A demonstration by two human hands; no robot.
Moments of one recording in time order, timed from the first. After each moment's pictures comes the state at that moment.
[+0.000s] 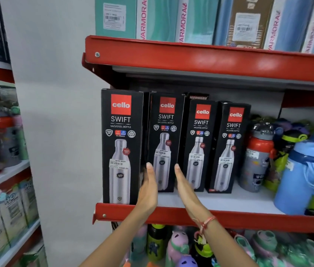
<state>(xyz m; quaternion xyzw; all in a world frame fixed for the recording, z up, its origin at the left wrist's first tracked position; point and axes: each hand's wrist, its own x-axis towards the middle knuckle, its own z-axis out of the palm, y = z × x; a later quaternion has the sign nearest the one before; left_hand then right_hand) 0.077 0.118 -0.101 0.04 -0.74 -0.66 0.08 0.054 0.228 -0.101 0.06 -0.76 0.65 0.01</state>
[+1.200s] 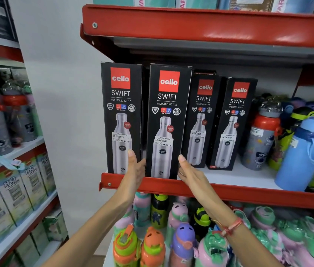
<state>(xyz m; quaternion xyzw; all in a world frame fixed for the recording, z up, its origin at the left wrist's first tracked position) 0.148 0.088 -0.102 0.02 -0.69 -0.72 0.01 0.116 0.268 -0.116 0.13 -0.78 0.61 -0.01</state>
